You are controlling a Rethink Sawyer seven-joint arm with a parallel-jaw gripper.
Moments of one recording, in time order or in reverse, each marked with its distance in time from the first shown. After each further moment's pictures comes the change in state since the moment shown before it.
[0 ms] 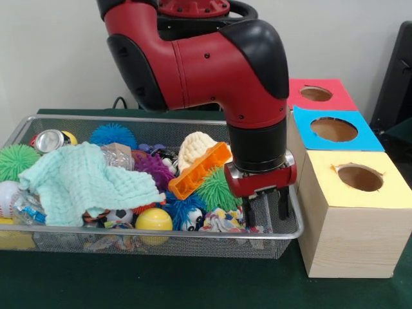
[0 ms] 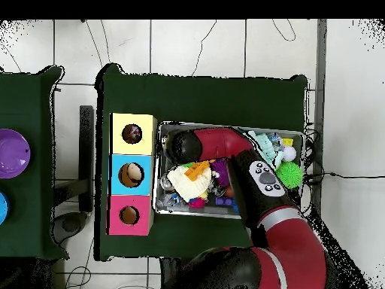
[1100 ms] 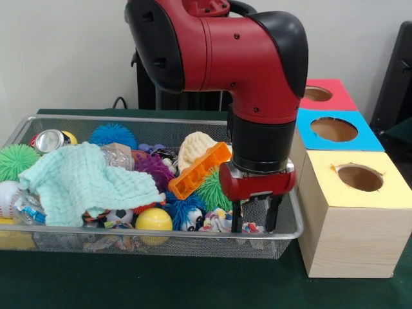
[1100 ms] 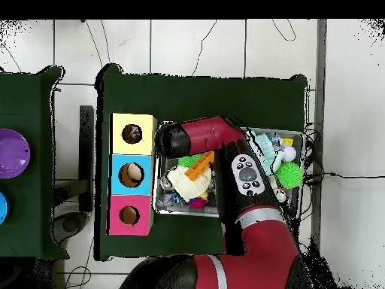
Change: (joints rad) arm 0.144 -0.023 -0.163 -0.119 -0.040 0.001 0.000
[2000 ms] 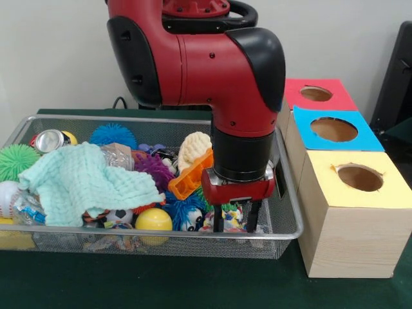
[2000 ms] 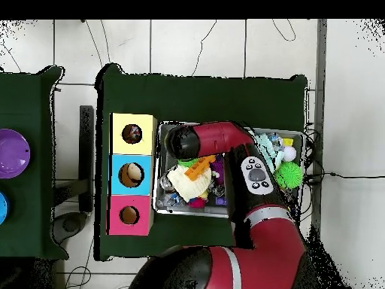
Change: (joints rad) arm -0.038 0.043 -0.004 -0.001 0.011 0.039 0.000
